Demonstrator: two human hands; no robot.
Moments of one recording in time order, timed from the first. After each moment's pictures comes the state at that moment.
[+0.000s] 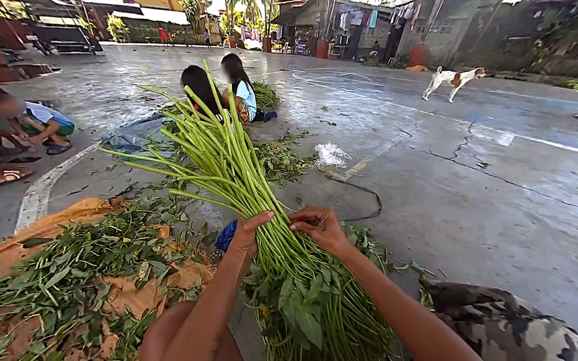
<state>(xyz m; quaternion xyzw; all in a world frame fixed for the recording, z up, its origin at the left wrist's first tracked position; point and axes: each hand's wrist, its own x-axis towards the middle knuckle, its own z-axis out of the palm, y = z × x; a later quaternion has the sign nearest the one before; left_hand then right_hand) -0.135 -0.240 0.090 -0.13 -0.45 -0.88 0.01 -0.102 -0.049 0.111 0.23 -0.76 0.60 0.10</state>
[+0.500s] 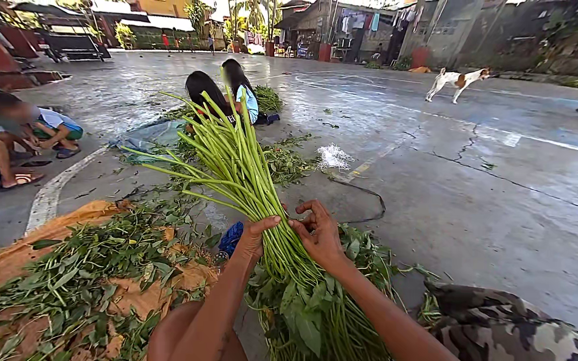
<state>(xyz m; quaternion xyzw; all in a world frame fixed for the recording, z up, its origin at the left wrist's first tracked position) -0.137 -0.235 0.087 -0.17 -0.41 -0.89 -0.03 -0.088 -0.075 0.112 0.18 -0.82 0.46 0.27</state>
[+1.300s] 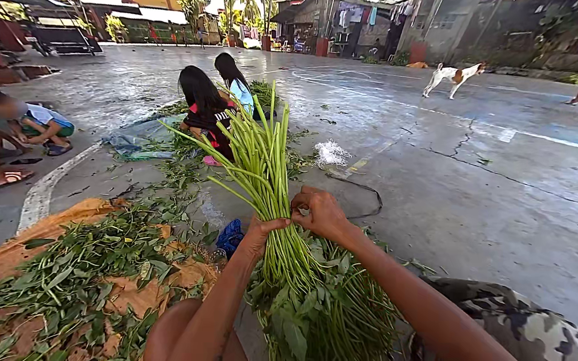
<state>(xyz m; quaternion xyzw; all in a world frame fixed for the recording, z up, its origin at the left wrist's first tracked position) -0.132 -0.224 0.086 -0.13 -0.51 -0.85 -0.06 -0.118 -0.051 0.153 0.27 -0.91 0.26 0.18</state>
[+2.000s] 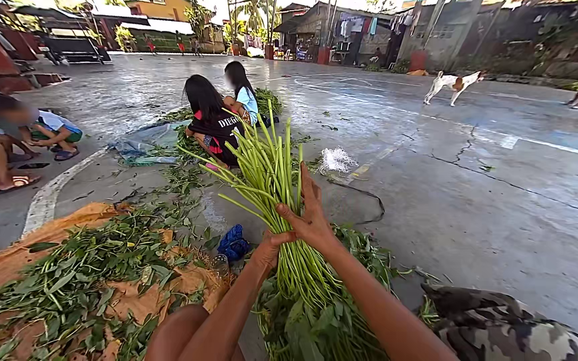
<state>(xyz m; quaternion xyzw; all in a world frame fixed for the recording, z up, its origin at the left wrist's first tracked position) -0.124 -0.208 0.071 -0.14 -0.47 -0.86 -0.11 -0.101 -0.088 0.151 0.14 -0.80 0.55 0.19</state>
